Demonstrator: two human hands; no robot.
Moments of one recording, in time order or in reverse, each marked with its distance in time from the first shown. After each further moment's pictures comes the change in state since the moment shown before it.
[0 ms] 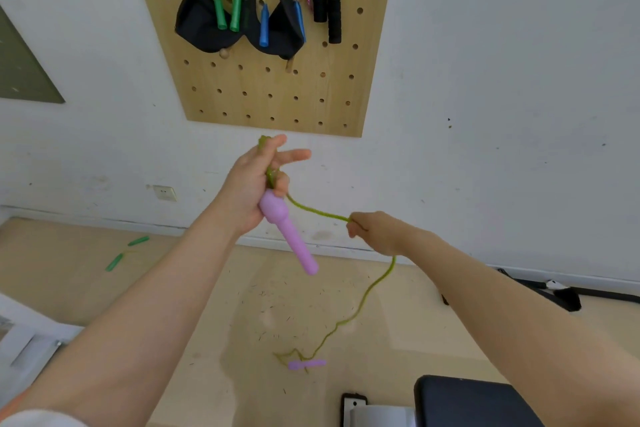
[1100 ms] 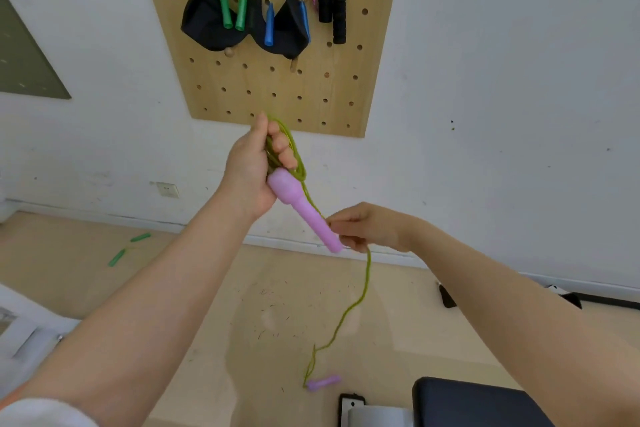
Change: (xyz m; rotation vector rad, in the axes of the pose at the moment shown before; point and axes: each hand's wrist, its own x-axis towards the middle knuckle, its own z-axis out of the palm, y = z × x) left_hand -0.001 0.019 0.023 -0.314 0.105 0.019; right_hand -0.013 -0.021 -0.013 0.575 -0.176 -0.198
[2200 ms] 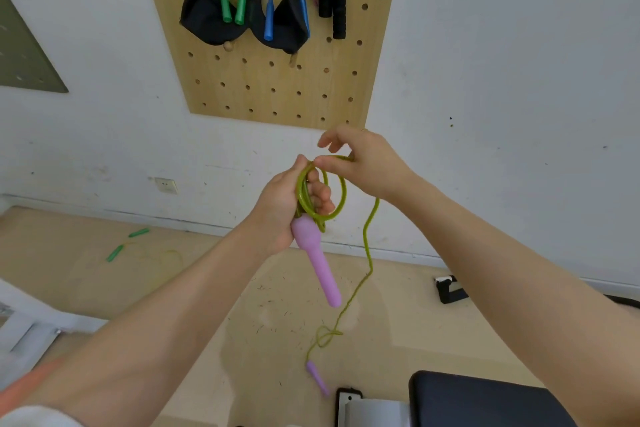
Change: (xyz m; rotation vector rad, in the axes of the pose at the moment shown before) left_hand -0.033 -0.041 -0.007 0.240 -0.084 -0.218; right_hand -0.001 -0.067 -0.014 -0.482 0.604 -0.315
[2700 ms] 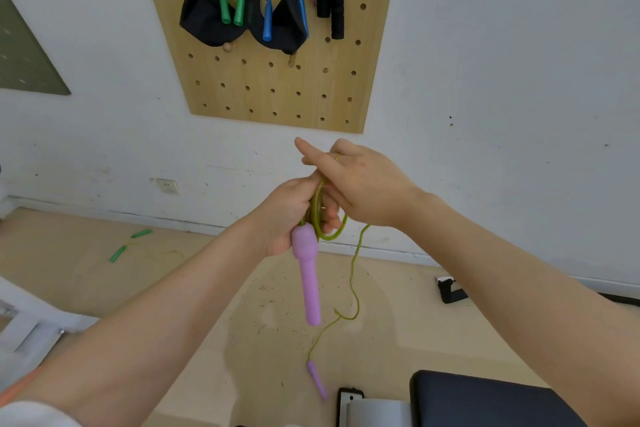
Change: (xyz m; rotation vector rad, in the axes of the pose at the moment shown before) left_hand -0.004 -0.002 0.004 0.259 -0.110 -0.090; right_hand -0.020 0.004 0.003 -0.569 -0.047 -0.503
